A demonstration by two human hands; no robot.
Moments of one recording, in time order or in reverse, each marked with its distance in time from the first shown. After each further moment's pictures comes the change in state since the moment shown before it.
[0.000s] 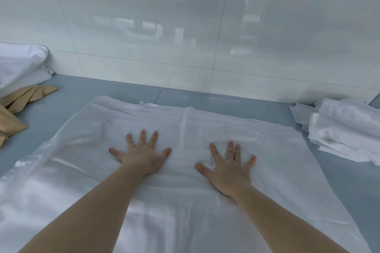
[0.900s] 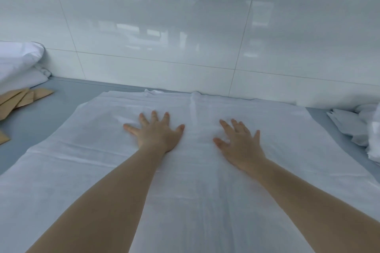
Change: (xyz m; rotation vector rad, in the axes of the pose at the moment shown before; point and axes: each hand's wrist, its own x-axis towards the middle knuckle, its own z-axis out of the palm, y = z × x) left_hand 0.126 0.009 -0.028 -0.041 0.271 0.032; right_hand 0.121 -0.045 -0.023 0.070 0.219 -0.156
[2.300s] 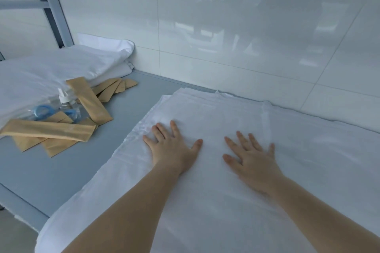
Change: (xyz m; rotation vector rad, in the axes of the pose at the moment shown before) left_hand -0.060 -0.139 -0.009 -0.035 0.072 -0.249; right_hand -0.013 -0.135 0.018 -0.093 -0.167 -0.284
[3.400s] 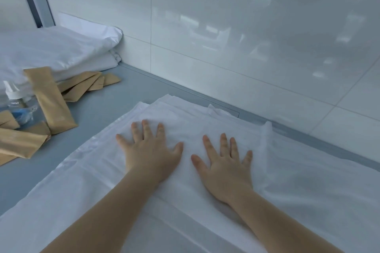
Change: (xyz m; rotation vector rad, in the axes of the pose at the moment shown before) left_hand 0.059 0.010 0.003 0.041 0.013 -0.042; right_hand 0.085 -0.027 0.014 0.046 0.006 0.025
